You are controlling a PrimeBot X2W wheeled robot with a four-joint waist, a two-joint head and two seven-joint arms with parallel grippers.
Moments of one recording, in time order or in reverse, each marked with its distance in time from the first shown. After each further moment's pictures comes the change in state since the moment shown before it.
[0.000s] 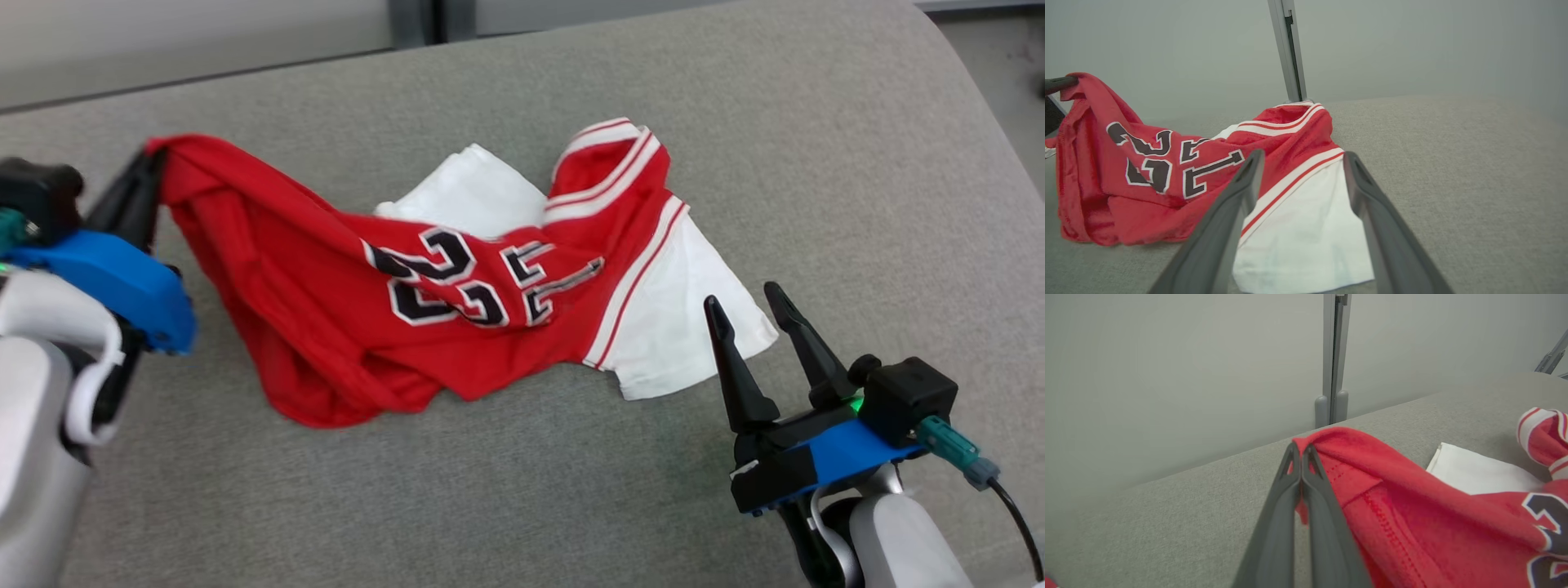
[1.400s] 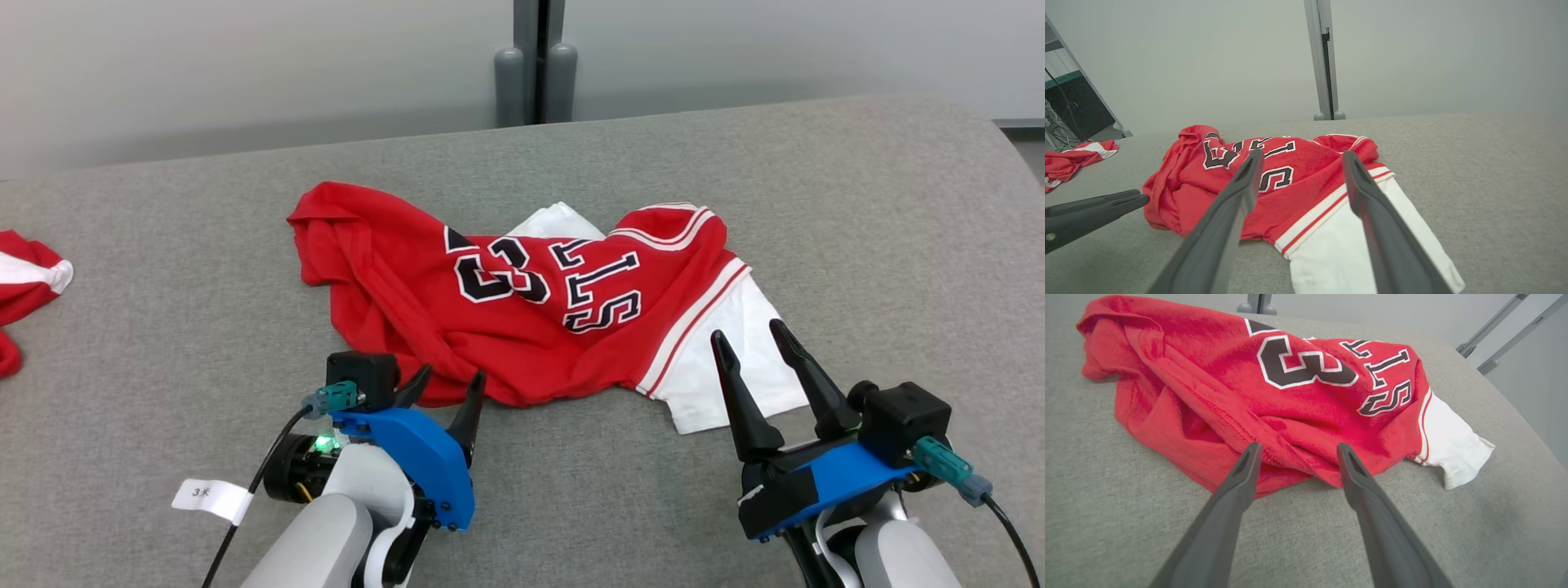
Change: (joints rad) left arm 0.236 -0.366 -0.215 0.050 -0.107 0.076 0.042; right arm 0.048 0.000 -0.021 0.029 -0.005 0.000 0.025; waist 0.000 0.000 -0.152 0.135
